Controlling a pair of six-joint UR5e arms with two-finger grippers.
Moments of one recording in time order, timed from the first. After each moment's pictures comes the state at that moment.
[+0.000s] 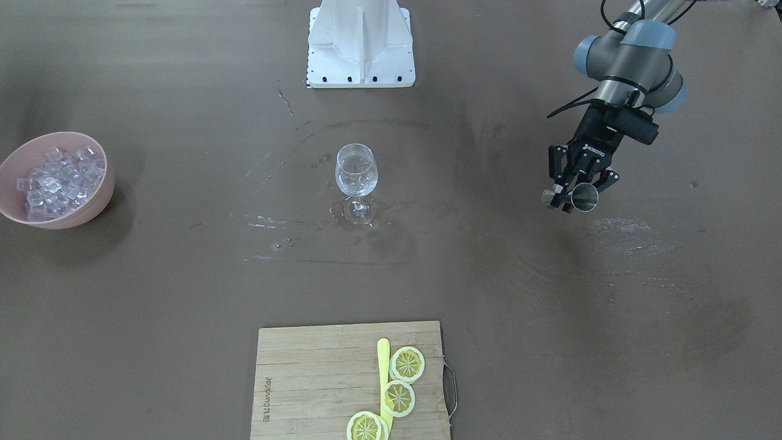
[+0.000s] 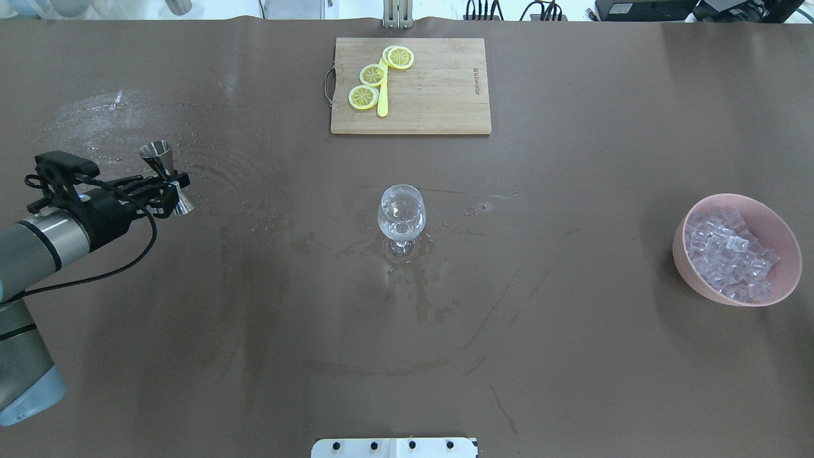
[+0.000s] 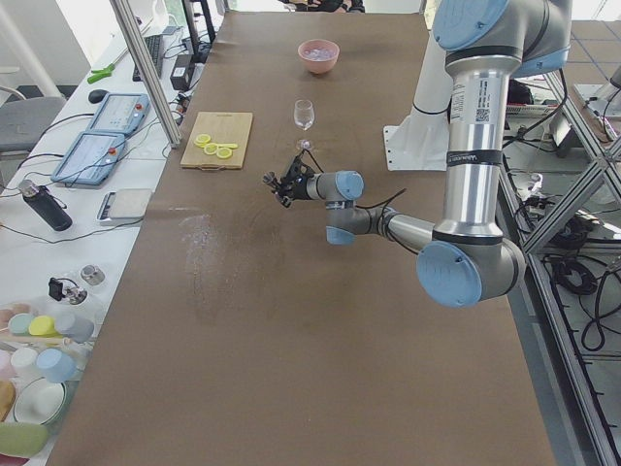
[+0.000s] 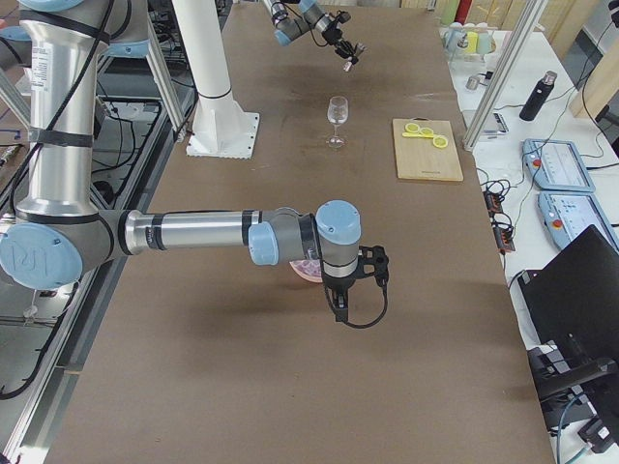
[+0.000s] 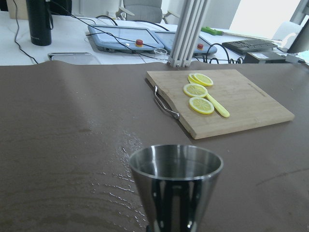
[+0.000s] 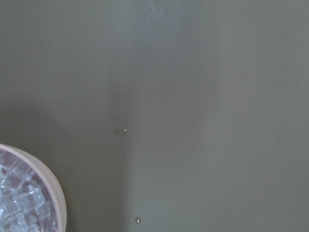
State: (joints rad) left arm -0.59 -1.58 -1.64 -2.97 -1.29 -0.97; right arm 1.51 -1.69 1.77 -1.47 2.30 0.07
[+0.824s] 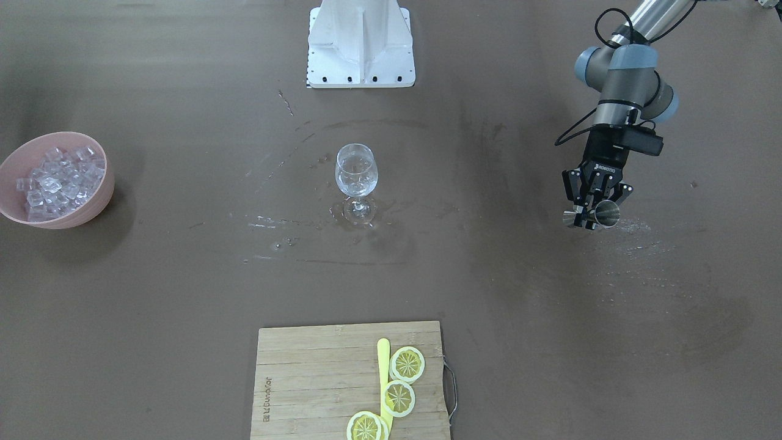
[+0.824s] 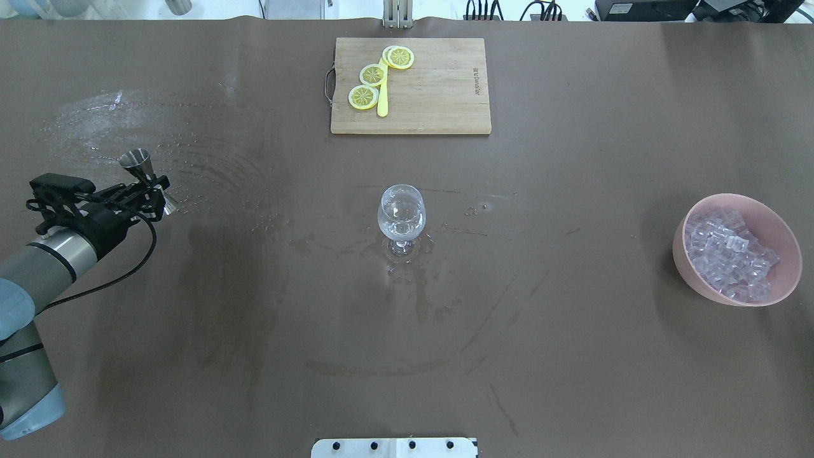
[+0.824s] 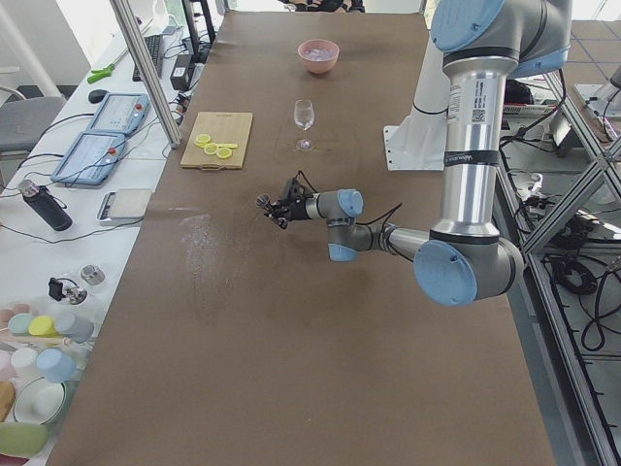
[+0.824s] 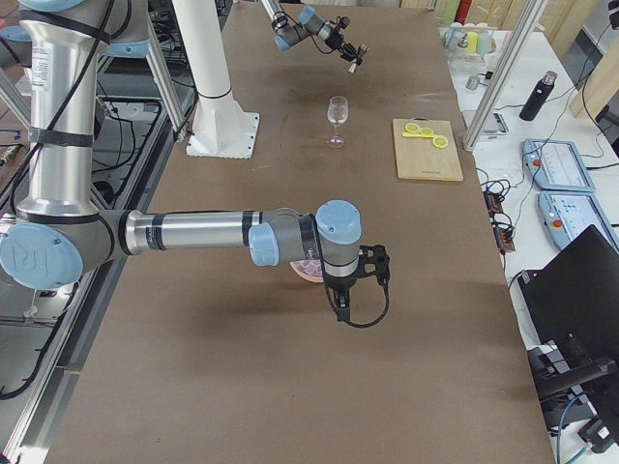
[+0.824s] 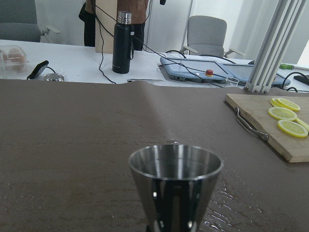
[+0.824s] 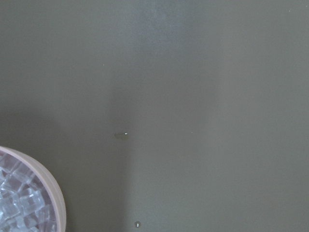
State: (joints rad) left arm -0.51 -1.58 -1.52 -3.01 -1.07 -1.00; right arm 1.51 -1.69 1.76 -1.45 2.30 0.07
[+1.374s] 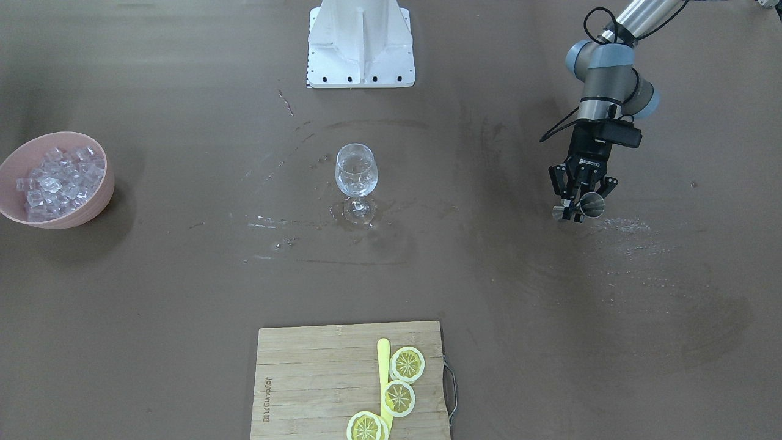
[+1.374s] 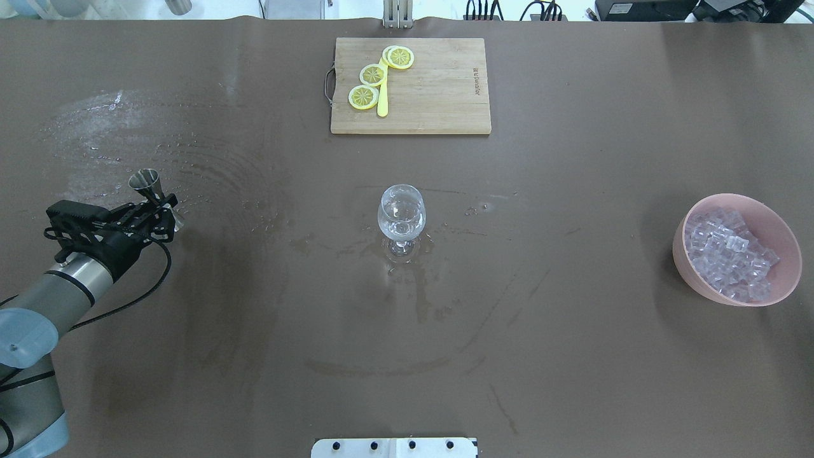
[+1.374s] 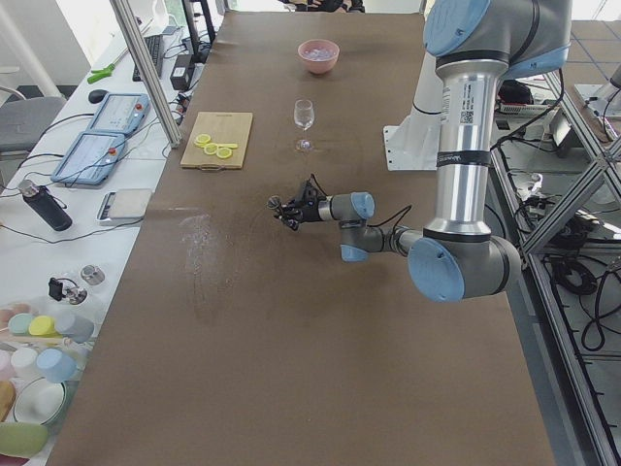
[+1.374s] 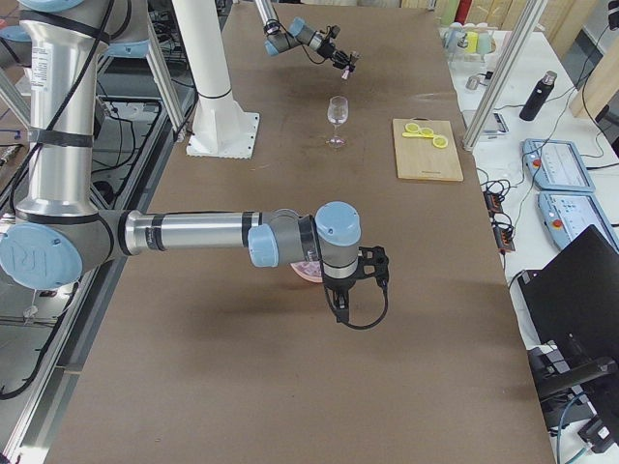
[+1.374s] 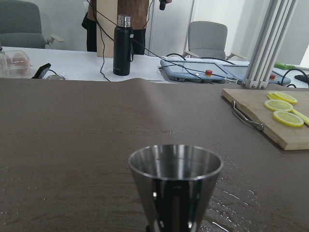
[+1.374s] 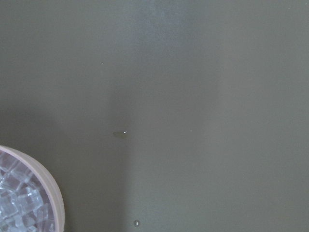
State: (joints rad) left arm -0.42 -1.58 -1.50 -3.01 -0.95 -0.98; right arm 1.51 -1.70 1.76 -1.45 2.30 0.07
